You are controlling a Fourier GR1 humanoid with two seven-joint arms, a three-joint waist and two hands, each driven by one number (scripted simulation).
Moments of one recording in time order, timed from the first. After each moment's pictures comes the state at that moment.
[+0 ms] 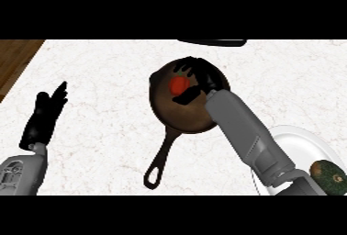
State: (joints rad) left arm -0.23 0.30 0.12 -1.30 -0.15 0.01 0.25; right arm -1.03 0.00 0.20 -0.41 0.35 -0.26 -0.08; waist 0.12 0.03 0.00
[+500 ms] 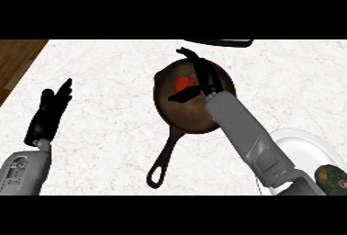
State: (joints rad) left arm -0.26 0.29 0.11 -1.28 -0.15 0.00 0.25; right arm -1.02 0.00 0.23 -0.38 0.13 -0.35 -0.22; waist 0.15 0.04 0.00
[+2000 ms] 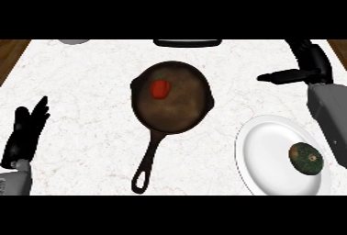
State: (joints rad) left arm -0.12 0.31 0.20 -1.32 -0.14 0.03 0.23; right arm -0.86 -0.47 0.01 -0.47 -0.16 0.01 -0.38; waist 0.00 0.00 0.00
